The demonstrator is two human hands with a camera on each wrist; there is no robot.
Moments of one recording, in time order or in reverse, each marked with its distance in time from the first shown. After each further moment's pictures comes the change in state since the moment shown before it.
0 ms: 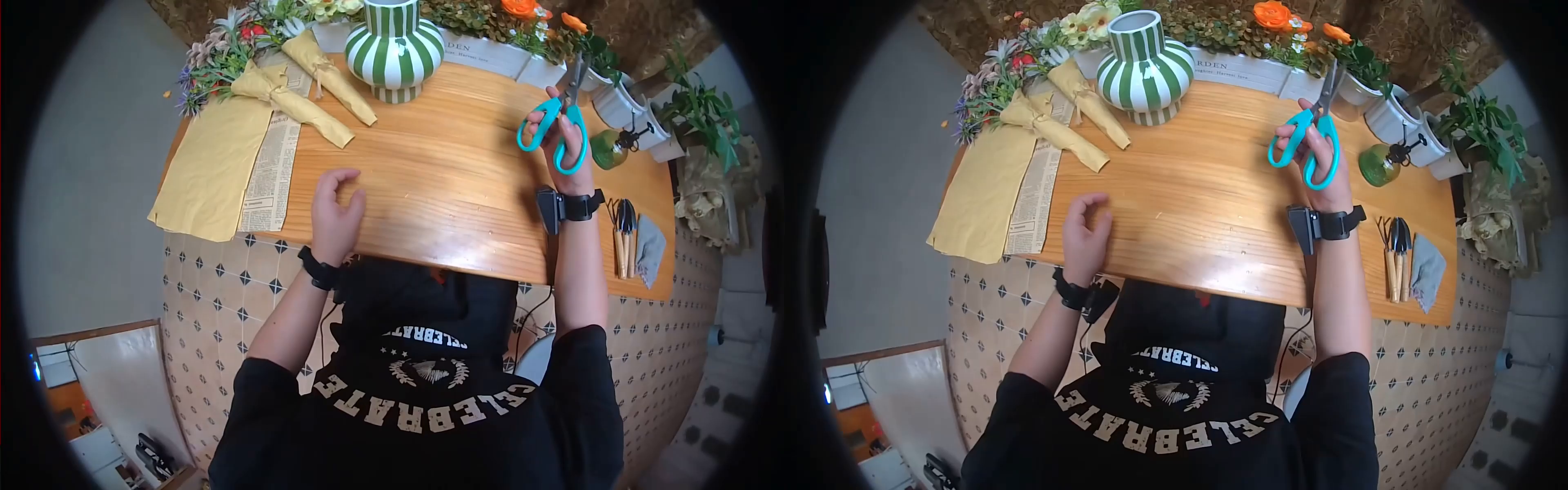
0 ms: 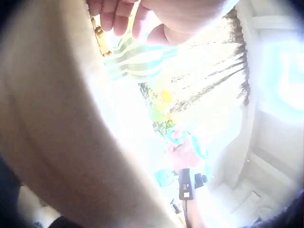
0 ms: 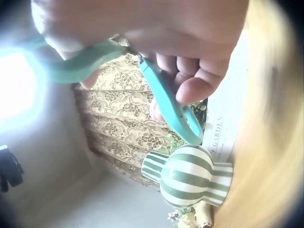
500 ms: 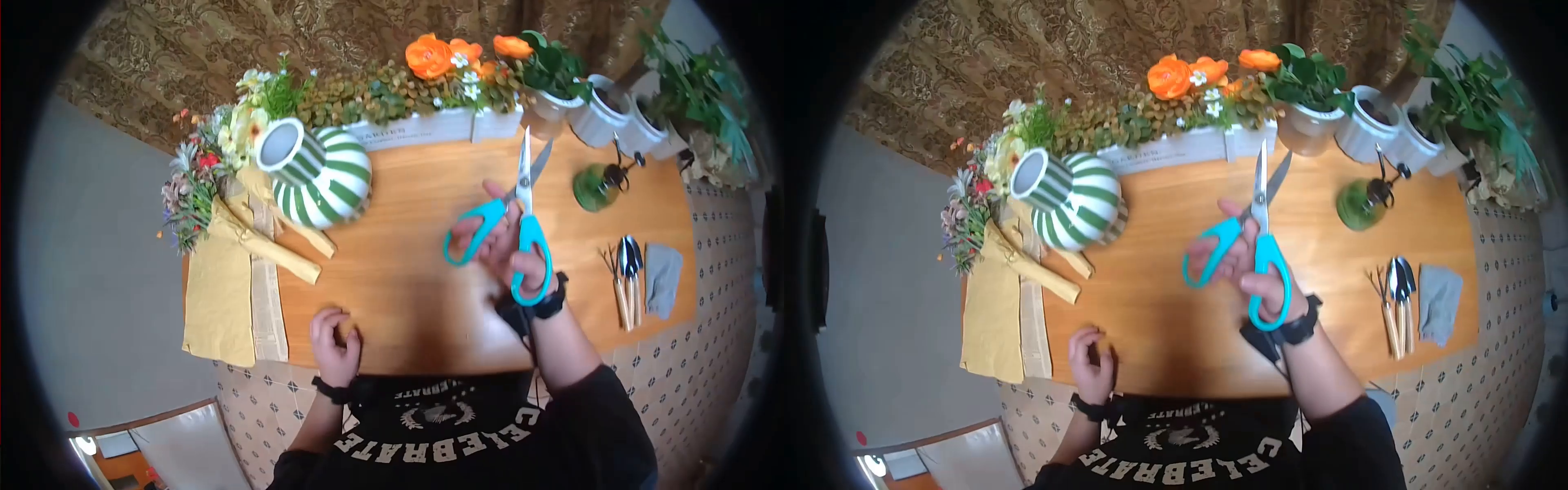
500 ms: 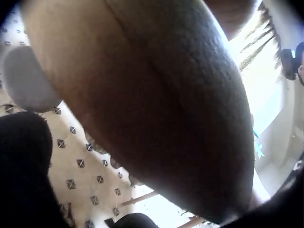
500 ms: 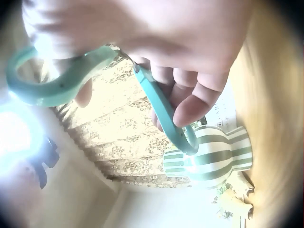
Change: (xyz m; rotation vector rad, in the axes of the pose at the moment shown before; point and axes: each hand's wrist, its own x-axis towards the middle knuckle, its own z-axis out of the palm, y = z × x) left_hand 0.001 0.016 0.016 0.355 -0.178 0.034; right_hand -0.006 0.008 -0.003 0.421 -0.103 0.179
